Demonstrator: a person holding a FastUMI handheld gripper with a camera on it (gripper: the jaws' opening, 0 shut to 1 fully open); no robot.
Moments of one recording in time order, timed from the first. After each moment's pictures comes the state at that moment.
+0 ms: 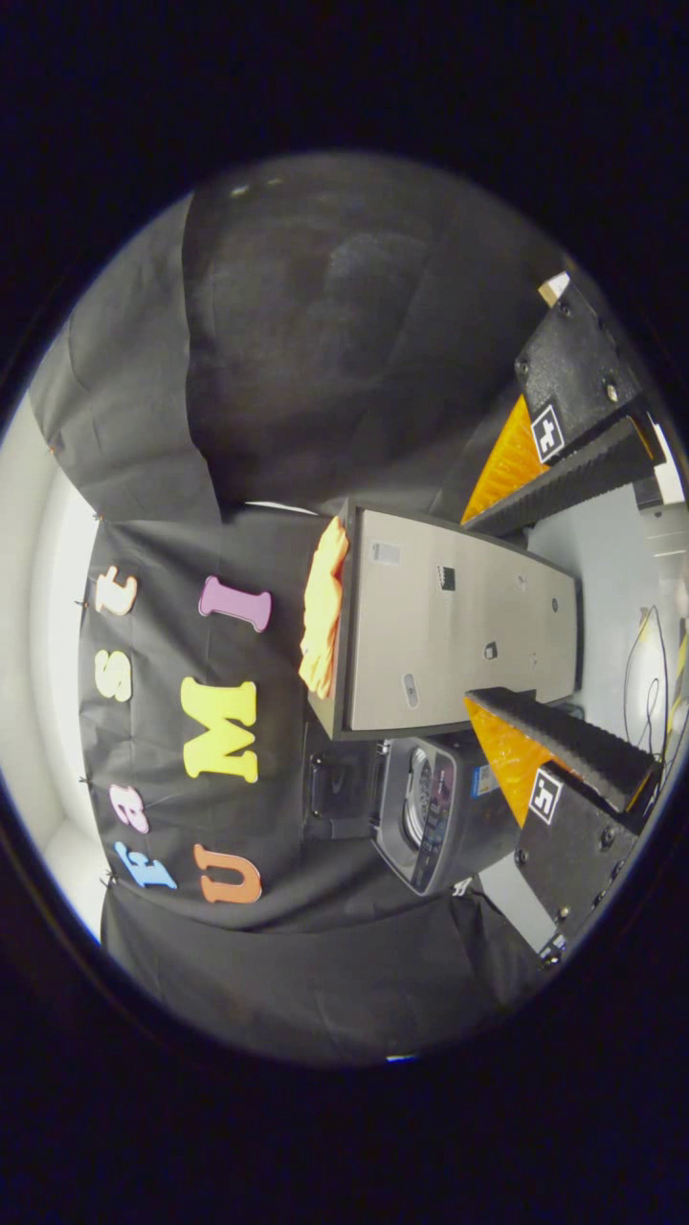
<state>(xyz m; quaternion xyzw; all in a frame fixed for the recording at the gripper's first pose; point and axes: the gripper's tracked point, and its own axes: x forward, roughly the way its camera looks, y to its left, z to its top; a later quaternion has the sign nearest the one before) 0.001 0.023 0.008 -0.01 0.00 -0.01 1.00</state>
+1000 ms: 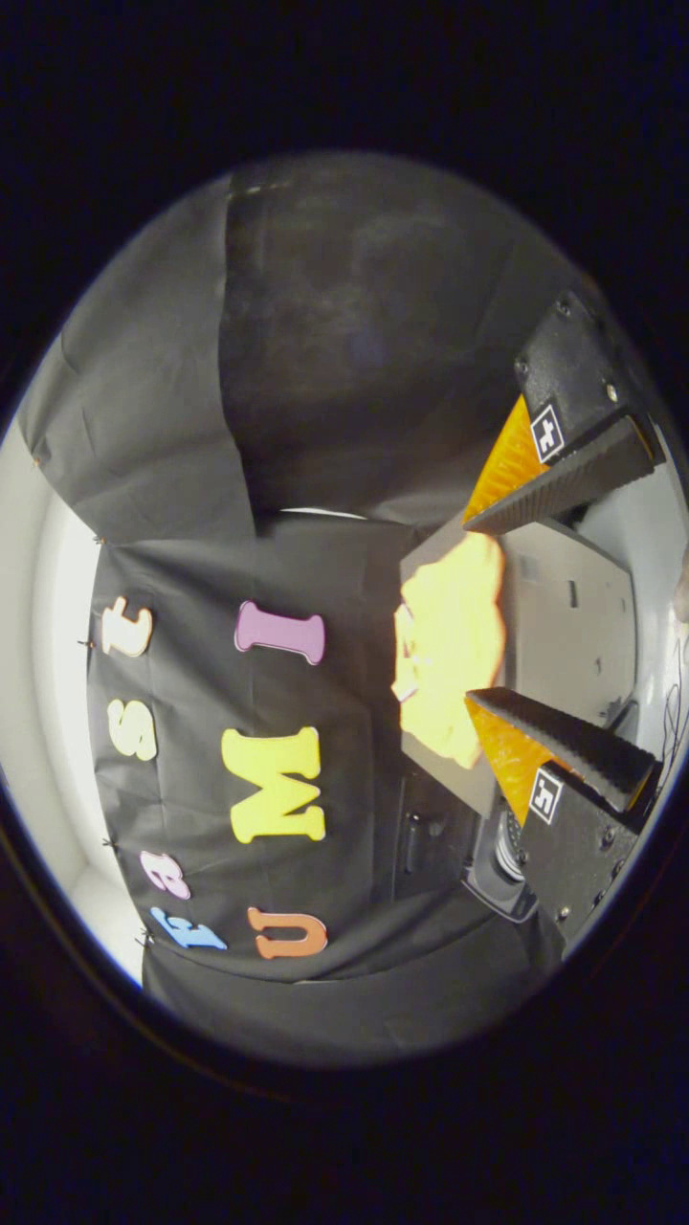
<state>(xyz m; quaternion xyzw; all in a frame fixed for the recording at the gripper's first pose) 0.182 -0.023 0.225 0.02 -0.03 -0.01 1.00</state>
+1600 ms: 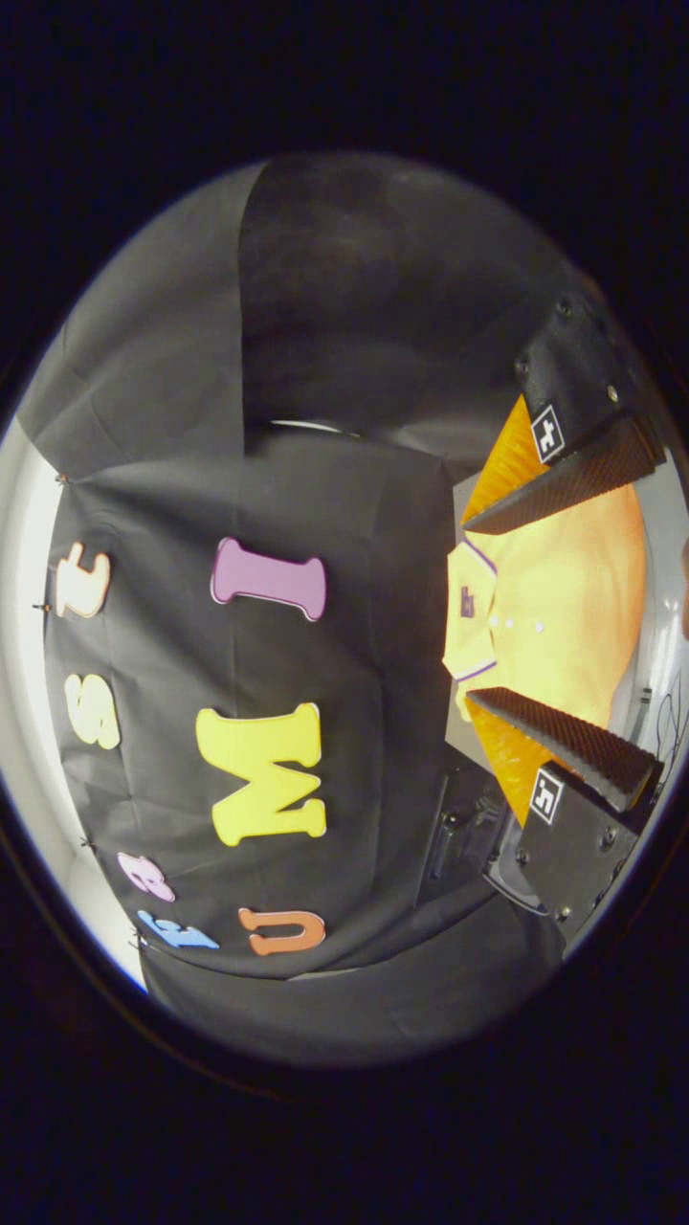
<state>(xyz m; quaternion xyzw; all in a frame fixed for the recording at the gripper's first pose) 0.368 0.026 0.295 0.01 0.05 0.07 1.00</state>
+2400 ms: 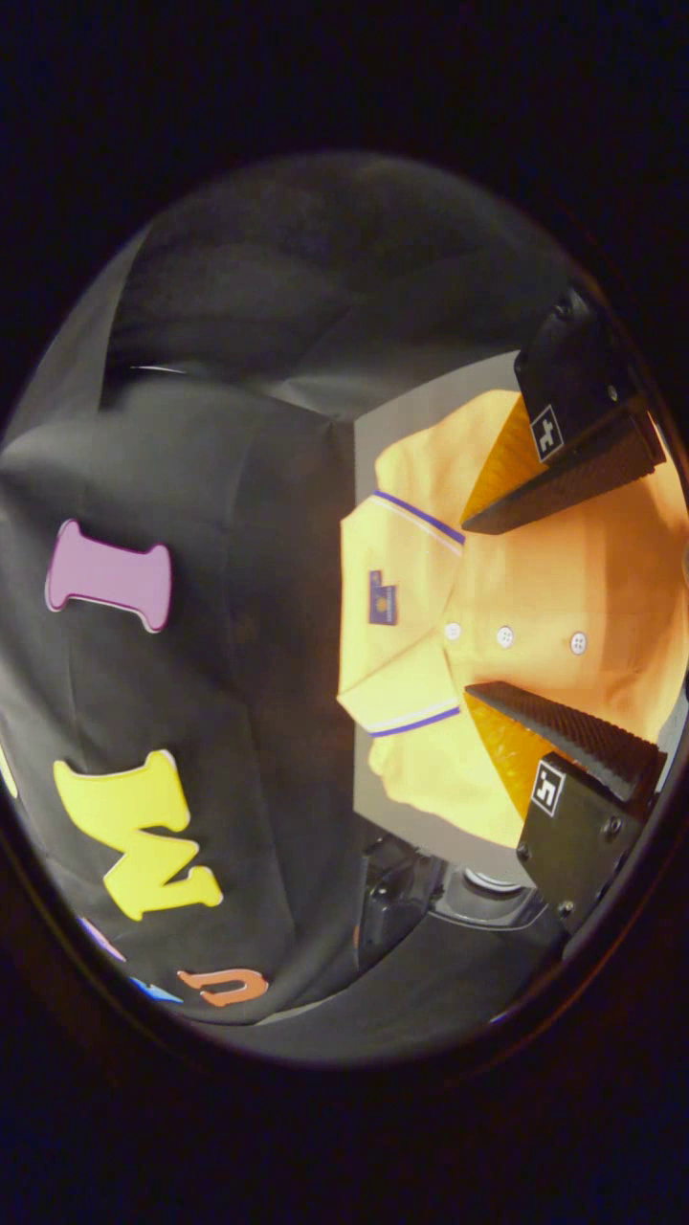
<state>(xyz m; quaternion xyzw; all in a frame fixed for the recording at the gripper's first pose) 0.476 0.034 0.189 0.00 0.28 0.04 0.96</state>
